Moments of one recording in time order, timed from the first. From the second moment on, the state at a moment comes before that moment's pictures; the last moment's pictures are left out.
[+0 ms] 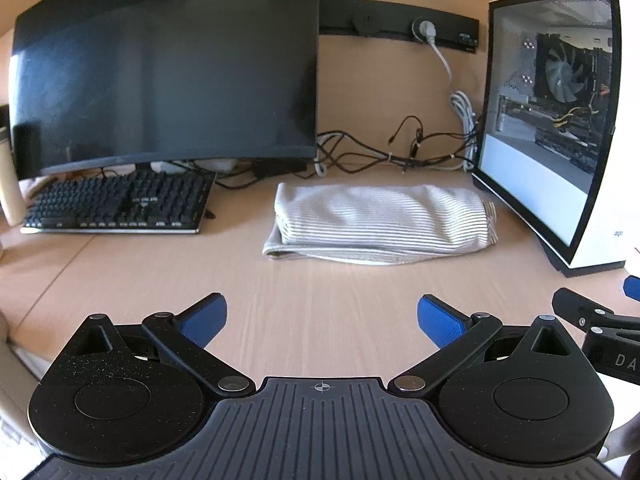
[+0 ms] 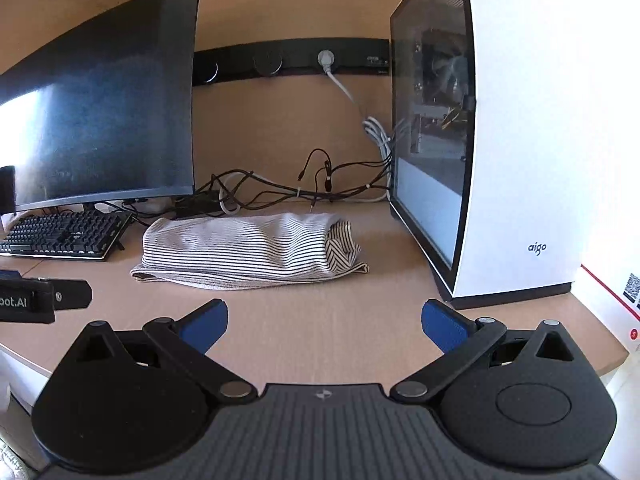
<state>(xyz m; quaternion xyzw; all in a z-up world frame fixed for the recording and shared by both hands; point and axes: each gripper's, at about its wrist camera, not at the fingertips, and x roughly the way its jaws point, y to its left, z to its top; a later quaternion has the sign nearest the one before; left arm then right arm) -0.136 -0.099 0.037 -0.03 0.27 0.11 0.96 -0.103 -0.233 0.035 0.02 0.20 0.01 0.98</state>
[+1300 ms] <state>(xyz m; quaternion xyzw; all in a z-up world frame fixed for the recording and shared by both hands) -0.162 -0.107 0.046 -0.03 0.26 0.11 0.96 -0.110 -0.238 0.051 0.06 0.23 0.05 0.97</state>
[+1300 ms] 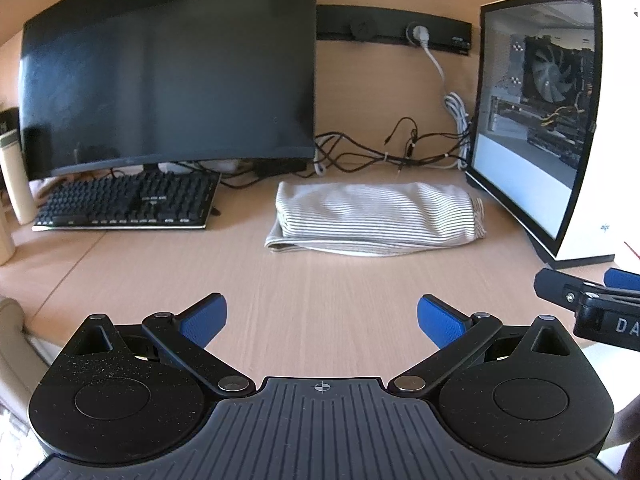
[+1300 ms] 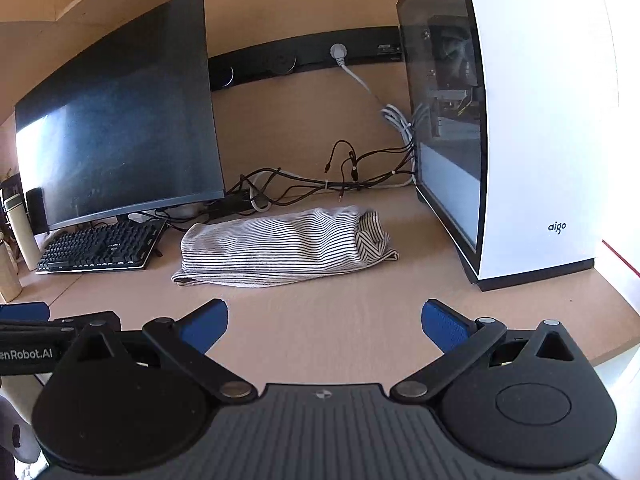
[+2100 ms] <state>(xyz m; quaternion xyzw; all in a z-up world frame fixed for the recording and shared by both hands) -0.145 -0.111 0.041 -0.02 0.27 0.11 0.96 -0.096 -0.242 0.043 0.07 0.24 0.06 0.97</state>
